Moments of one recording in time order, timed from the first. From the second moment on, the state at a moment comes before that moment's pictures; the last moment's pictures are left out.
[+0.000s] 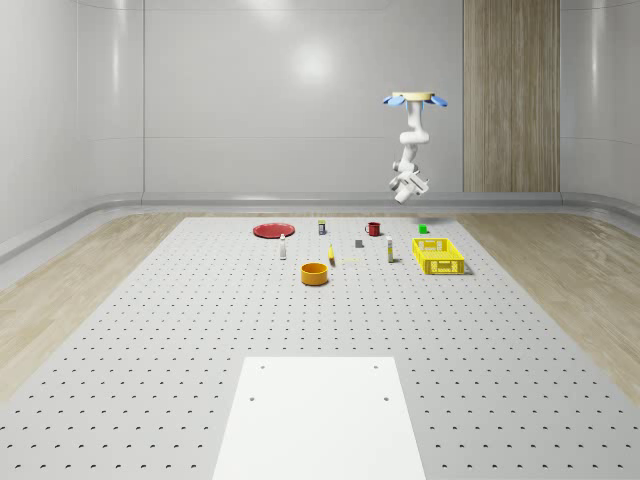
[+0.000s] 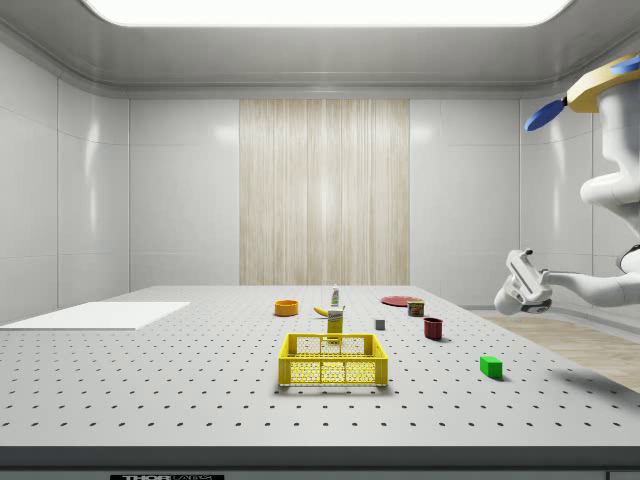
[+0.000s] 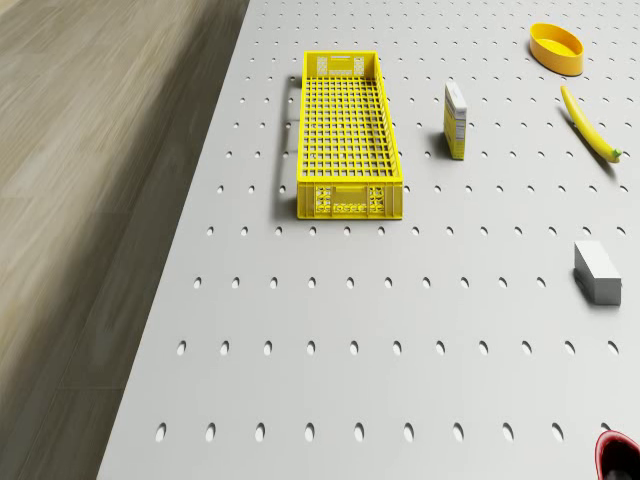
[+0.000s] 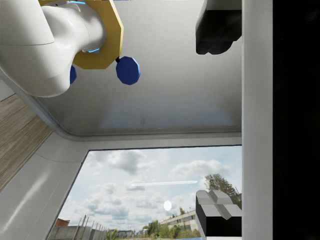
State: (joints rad) arm -0.15 -0.76 0.44 -2.21 -0.63 1.42 0.88
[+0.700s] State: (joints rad) arm -0.76 -0.94 1.12 -2.85 -1.86 1.25 1.38
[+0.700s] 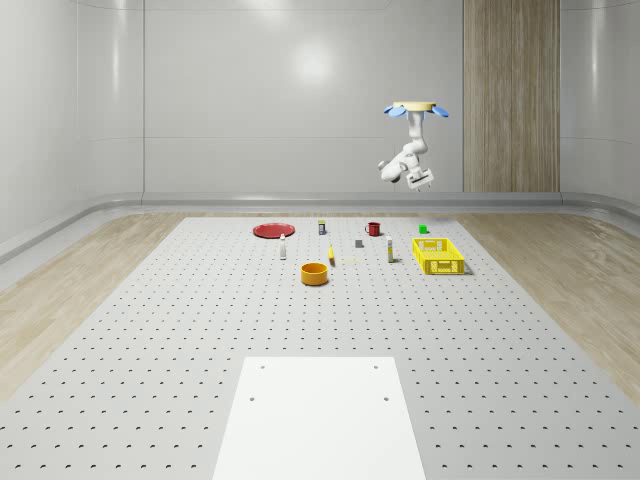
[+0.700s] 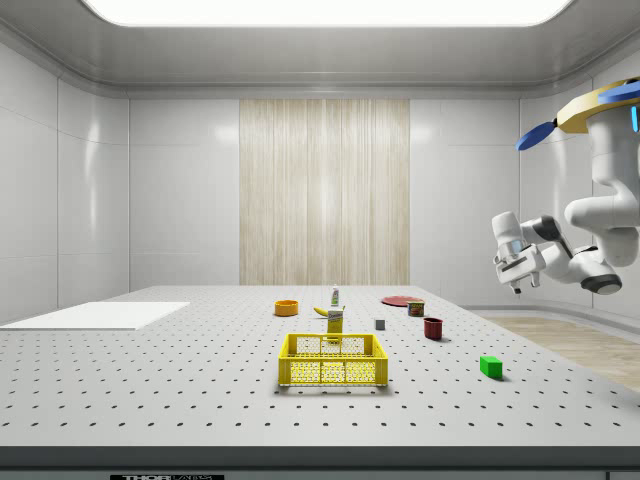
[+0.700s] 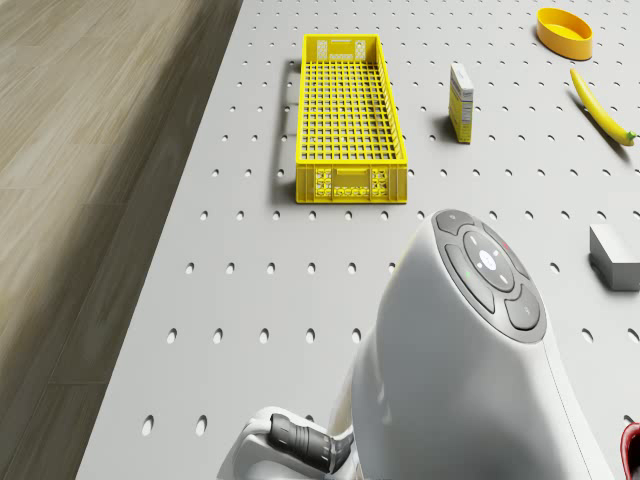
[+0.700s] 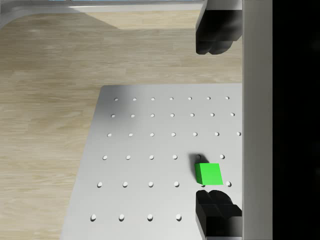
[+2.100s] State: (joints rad) arm -1.07 -1.14 1.28 -2.89 -1.95 1.22 1.60
